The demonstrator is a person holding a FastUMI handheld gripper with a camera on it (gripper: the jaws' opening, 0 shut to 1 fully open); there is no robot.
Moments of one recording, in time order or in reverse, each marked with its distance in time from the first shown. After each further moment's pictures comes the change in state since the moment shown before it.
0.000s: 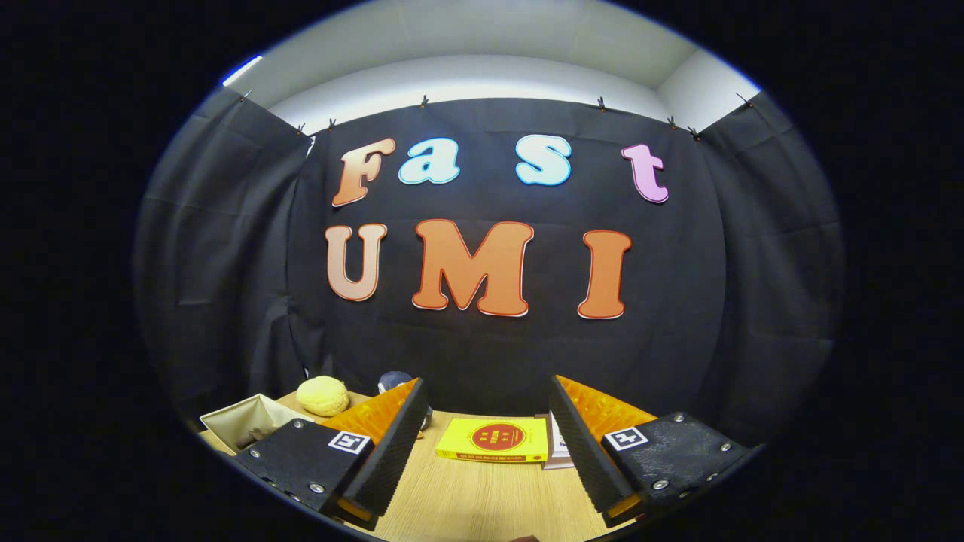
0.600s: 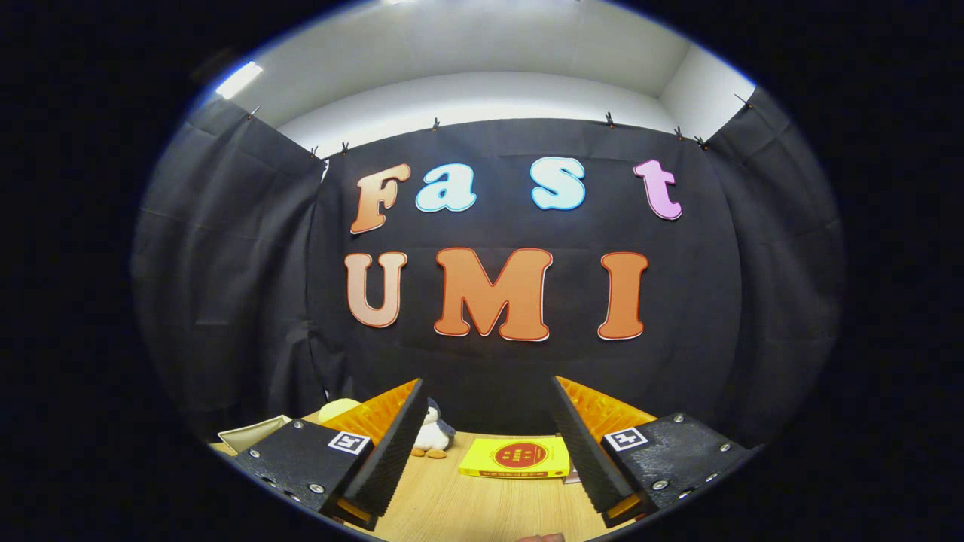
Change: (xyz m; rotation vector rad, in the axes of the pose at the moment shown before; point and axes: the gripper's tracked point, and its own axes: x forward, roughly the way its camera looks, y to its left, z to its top) arm -0.006 0.032 0.030 0.025 -0.076 0.077
